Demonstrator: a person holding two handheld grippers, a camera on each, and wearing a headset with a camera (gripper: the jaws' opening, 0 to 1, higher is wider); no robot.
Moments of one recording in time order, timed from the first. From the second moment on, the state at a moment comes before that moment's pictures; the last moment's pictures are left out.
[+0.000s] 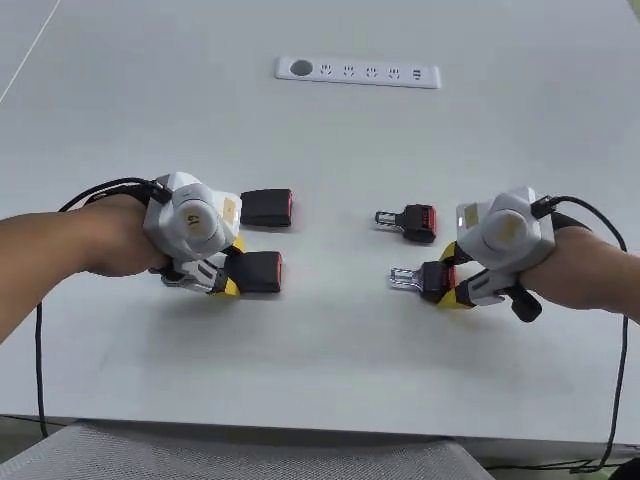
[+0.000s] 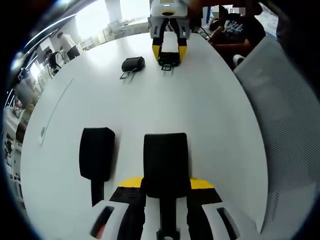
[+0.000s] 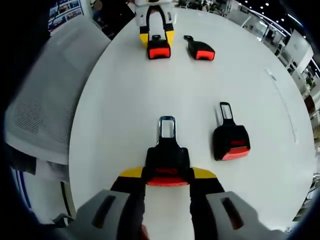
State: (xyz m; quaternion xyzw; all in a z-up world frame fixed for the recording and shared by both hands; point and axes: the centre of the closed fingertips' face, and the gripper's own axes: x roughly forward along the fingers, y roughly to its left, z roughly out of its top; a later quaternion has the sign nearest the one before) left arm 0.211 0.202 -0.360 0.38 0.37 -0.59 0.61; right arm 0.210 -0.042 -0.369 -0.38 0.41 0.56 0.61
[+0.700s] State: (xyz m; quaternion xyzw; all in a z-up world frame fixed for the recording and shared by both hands) left arm 0.209 0.203 -0.360 0.38 0.38 -0.59 0.61; right arm 0.216 0.000 -0.373 -0.36 0.40 0.57 0.63
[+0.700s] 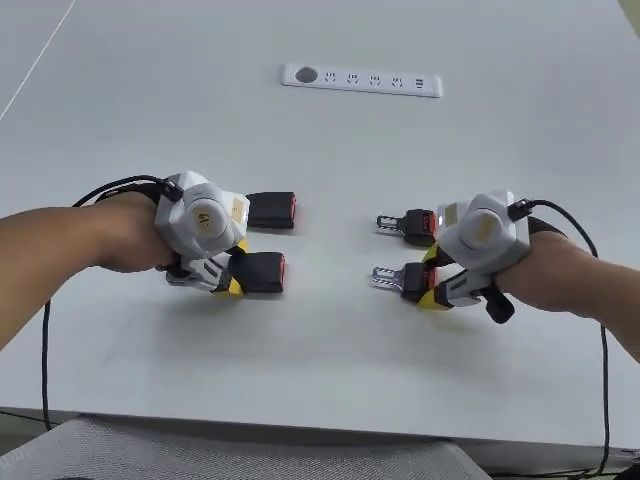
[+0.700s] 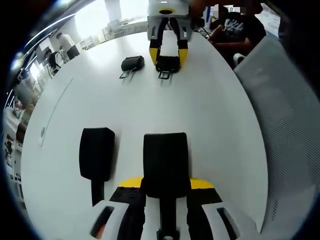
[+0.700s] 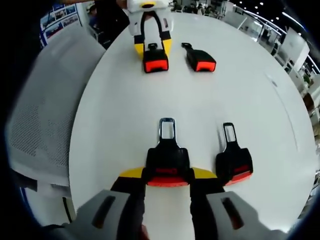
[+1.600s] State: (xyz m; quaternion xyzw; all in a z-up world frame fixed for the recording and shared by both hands) left arm 0.221 0.207 -0.375 0.38 0.37 -0.59 0.60; right arm 0.215 0.096 -0.373 -0.35 0.37 0.59 0.63
